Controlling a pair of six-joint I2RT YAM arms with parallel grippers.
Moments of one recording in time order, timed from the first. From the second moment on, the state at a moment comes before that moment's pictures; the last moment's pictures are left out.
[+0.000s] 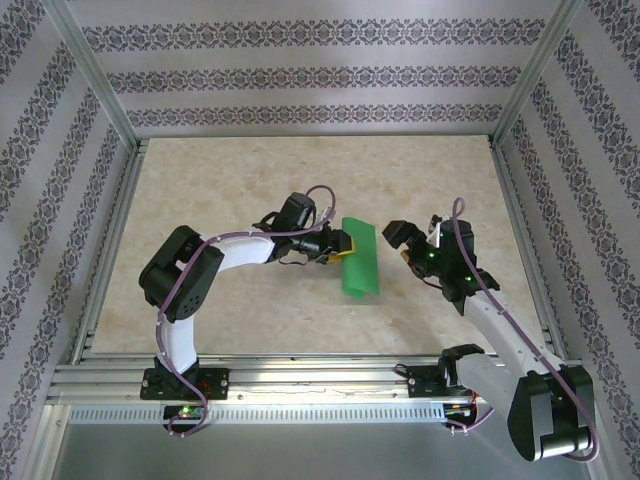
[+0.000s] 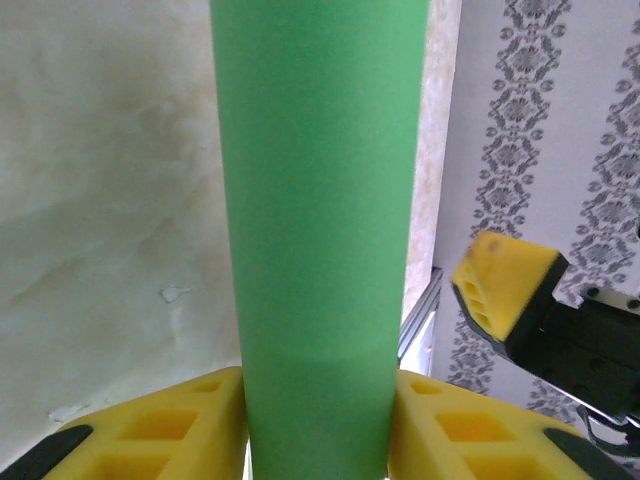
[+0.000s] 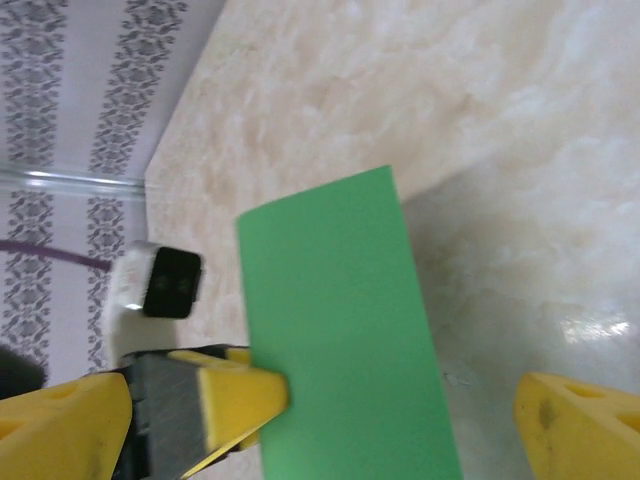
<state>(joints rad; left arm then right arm) -0.60 1.91 1.08 0.15 0.74 -1.03 0.16 0.96 0.50 -0.10 -0.44 0.97</state>
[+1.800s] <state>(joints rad) -0.58 1.87 1.15 -0.37 0.38 -0.73 0.22 1.19 0.48 -0.01 -0.57 0.93</state>
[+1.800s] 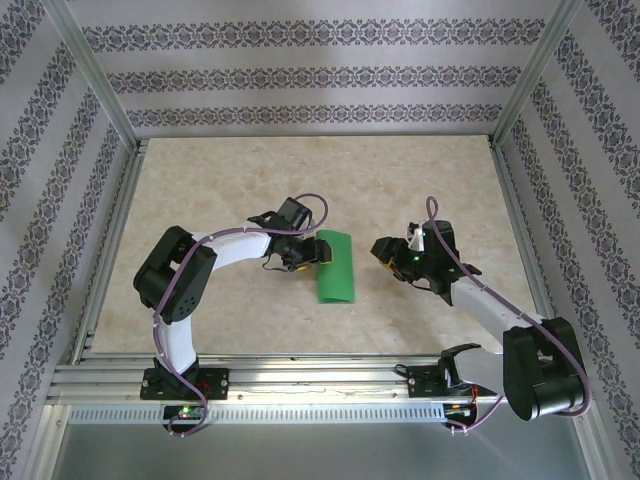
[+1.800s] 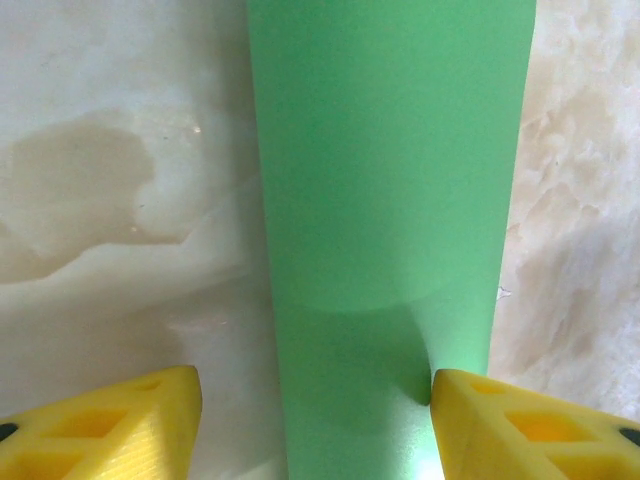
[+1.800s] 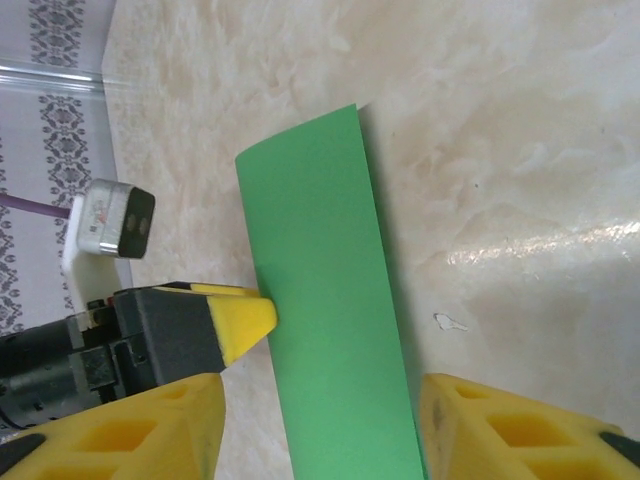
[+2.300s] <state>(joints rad) -0.58 1.87 1.21 -0.48 0.29 -0.70 0.30 1.36 0.55 -0.01 -0.60 0.90</state>
